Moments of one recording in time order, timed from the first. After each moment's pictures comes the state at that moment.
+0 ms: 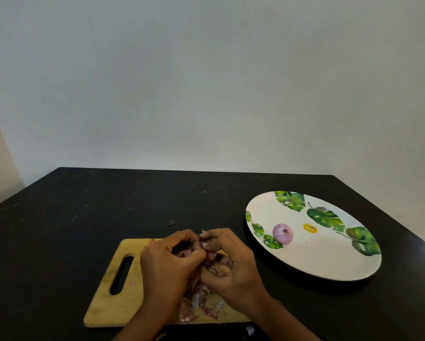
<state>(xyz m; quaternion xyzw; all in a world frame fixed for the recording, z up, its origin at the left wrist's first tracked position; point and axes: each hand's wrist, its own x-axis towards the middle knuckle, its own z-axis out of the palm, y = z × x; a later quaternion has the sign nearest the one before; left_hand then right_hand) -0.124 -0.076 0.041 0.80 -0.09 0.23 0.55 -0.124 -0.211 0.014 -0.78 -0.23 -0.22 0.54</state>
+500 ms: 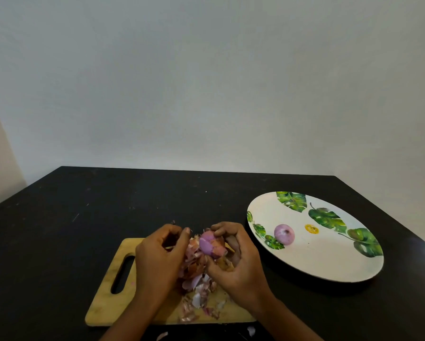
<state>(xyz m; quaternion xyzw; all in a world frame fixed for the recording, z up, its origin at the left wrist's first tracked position) -0.099 -0.063 0.024 0.80 -0.07 0.25 0.55 -0.120 -0.215 0.009 -0.74 -0.18 -0.22 0.60</state>
